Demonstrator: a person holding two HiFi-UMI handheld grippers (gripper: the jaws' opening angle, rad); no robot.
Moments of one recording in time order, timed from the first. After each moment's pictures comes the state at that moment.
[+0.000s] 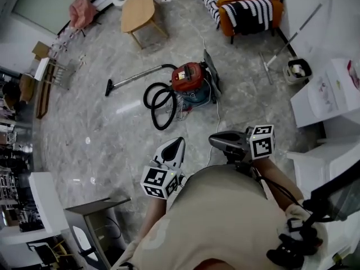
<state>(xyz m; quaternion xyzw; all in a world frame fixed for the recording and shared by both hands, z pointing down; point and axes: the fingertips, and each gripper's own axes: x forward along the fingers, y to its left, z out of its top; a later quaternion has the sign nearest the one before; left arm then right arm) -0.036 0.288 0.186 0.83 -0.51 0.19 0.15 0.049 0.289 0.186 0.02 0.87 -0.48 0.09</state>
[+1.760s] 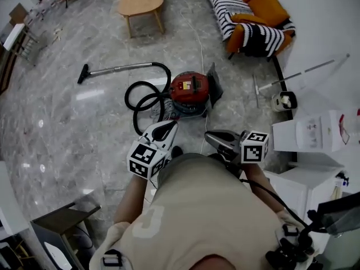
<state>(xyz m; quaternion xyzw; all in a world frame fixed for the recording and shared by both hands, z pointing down) -0.274 0.118 0.207 0.87 -0.43 0.13 0.18 -0.181 0.145 0.208 -0.10 0.89 -0.44 -0.06</state>
